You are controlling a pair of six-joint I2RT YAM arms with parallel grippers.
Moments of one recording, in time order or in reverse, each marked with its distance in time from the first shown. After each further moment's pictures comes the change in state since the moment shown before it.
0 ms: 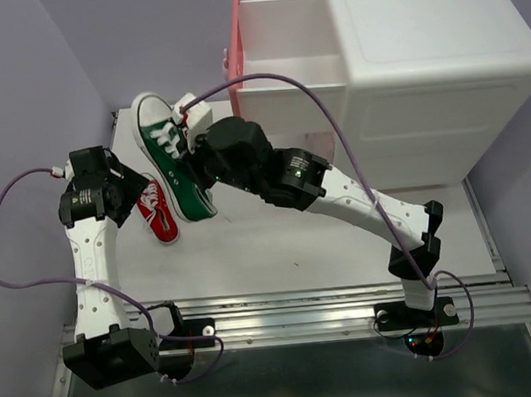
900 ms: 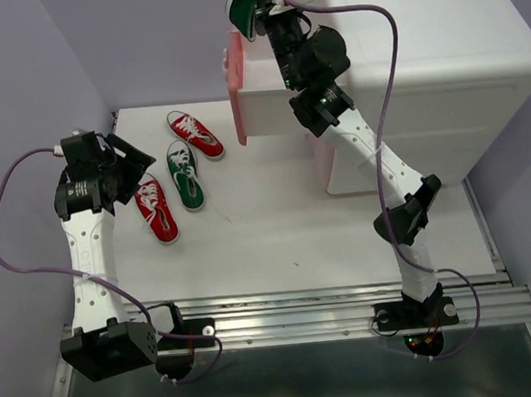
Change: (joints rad) left arm 0.000 0.048 0.083 0.126 0.226 -0.029; right arm -0.463 0.176 0.266 0.973 0.032 -0.497
